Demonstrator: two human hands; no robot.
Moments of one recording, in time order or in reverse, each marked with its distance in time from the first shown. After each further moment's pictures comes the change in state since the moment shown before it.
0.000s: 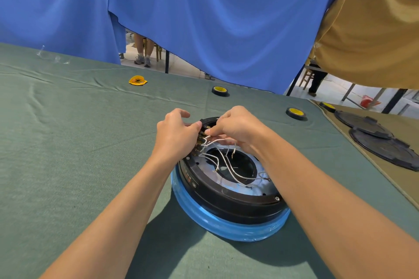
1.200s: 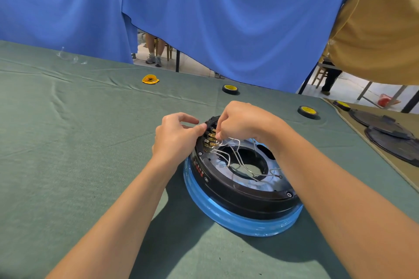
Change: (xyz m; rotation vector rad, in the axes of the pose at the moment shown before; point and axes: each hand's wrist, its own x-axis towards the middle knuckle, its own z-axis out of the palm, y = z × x) left_hand -0.015 -0.010 -0.021 -0.070 0.018 -0.089; right_hand -0.009 -0.018 0.000 -0.800 -0.086 -0.273
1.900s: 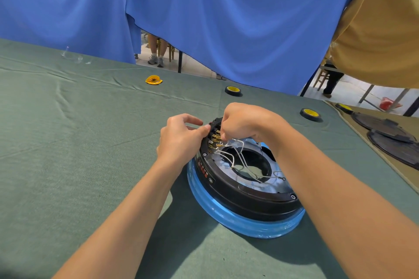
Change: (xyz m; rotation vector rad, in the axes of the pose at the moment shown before) left_hand 0.000 -0.002 0.001 -0.016 -0.001 -0.011; right_hand 0.001 -0.011 -0.005 -0.055 -0.079 0.003
